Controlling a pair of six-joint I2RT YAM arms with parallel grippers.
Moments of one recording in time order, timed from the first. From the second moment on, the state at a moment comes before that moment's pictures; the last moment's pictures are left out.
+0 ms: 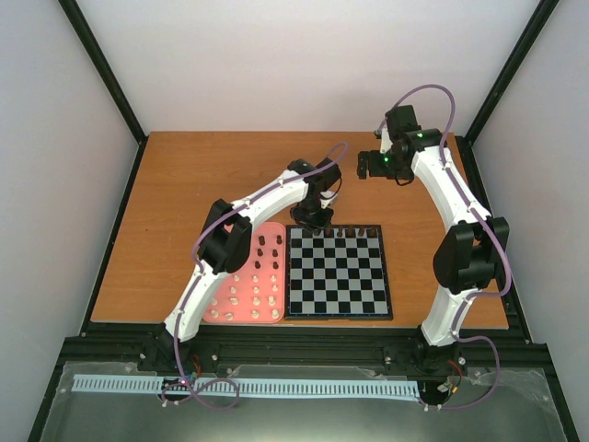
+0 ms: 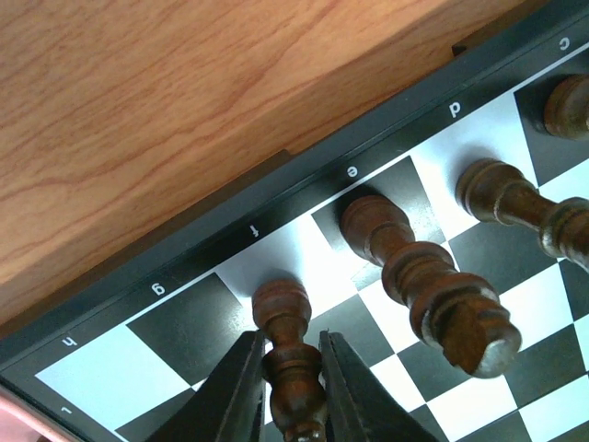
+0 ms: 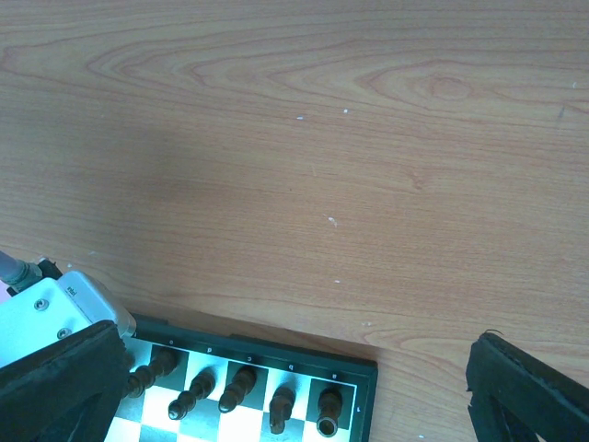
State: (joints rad) left arm -0.73 2.40 2.18 -1.26 0.15 -0.26; right arm 0.20 1.84 1.78 -1.00 -0.11 0.14
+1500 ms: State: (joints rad) left arm -0.45 2.00 1.63 -1.18 0.07 -0.28; right arm 0.20 1.84 1.78 -1.00 -0.17 0.13
